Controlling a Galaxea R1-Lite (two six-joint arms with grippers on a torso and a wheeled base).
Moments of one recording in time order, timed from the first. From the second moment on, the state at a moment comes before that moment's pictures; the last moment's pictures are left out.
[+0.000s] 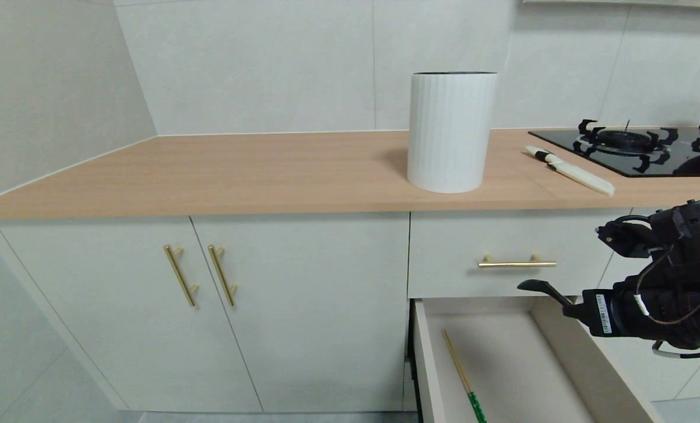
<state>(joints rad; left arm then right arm) 0.00 0.00 0.00 0.00 0.02 0.00 0.29 1.49 -0.77 0.05 -0.03 0.23</state>
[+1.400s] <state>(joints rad) 0.00 0.00 0.00 0.00 0.02 0.00 0.30 2.08 -0.74 -0.39 -0.08 0.28</state>
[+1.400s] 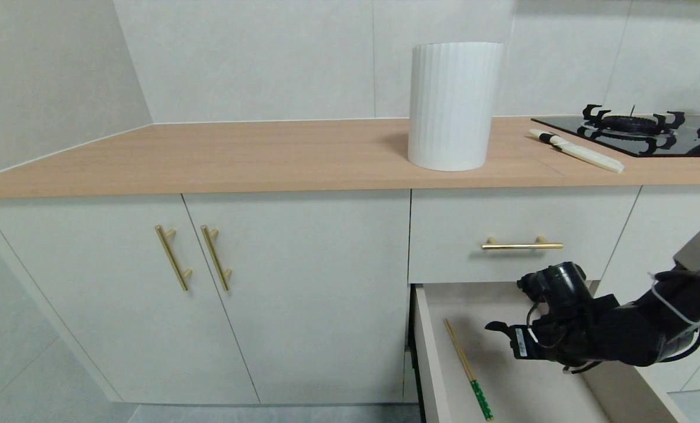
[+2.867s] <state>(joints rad) 0.00 0.00 0.00 0.00 0.02 0.00 0.30 2.36 -0.74 -0.54 -0.13 0.28</state>
